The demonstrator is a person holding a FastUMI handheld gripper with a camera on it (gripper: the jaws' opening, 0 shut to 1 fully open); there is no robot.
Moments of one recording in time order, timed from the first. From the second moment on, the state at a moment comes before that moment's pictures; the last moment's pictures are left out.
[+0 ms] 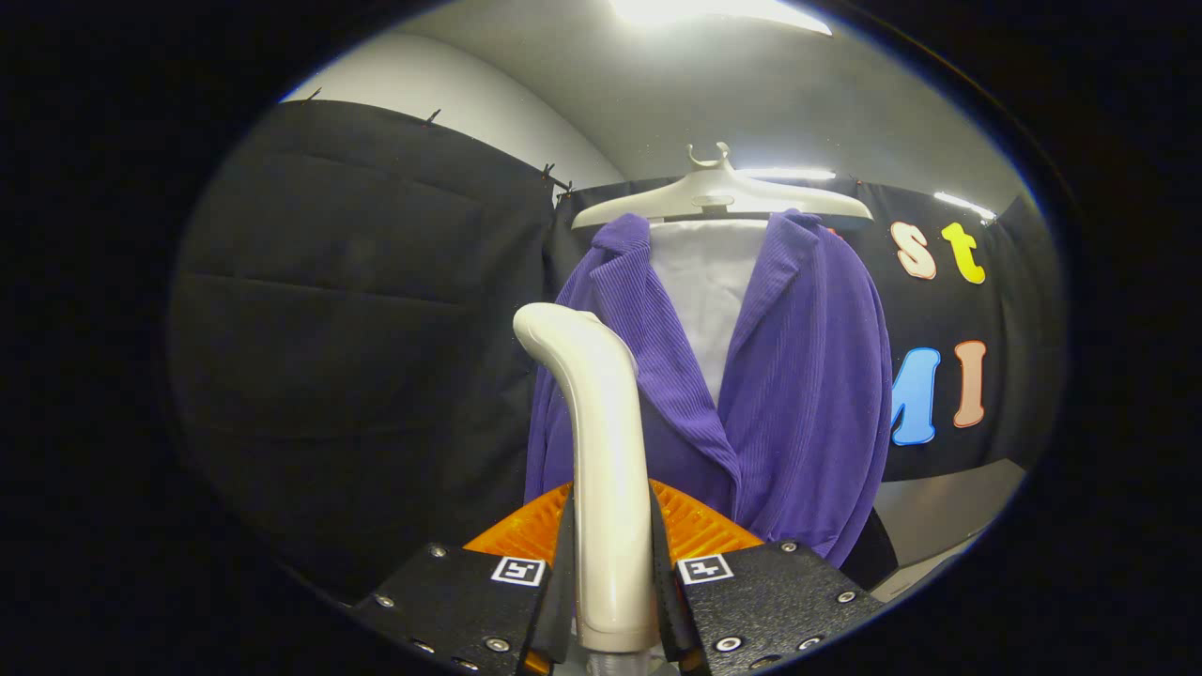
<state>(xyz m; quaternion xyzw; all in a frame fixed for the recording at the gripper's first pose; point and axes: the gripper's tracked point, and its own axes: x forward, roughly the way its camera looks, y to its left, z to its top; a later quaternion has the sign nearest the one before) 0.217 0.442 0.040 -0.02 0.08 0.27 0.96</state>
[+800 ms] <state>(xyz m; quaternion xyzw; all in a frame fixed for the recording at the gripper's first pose) 0.172 0.372 -0.078 -0.05 0.17 0.26 0.95</state>
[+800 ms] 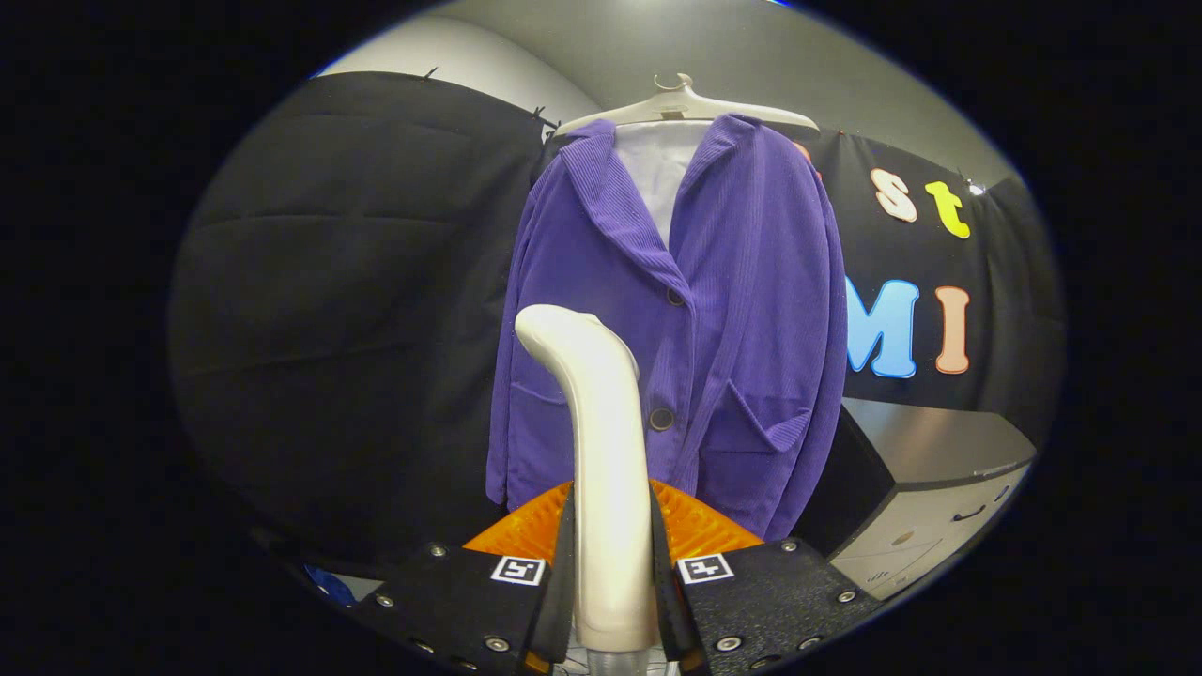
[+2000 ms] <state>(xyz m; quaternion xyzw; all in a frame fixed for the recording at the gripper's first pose) 0.099 0.252 -0.106 -0.01 0.18 0.20 0.96</state>
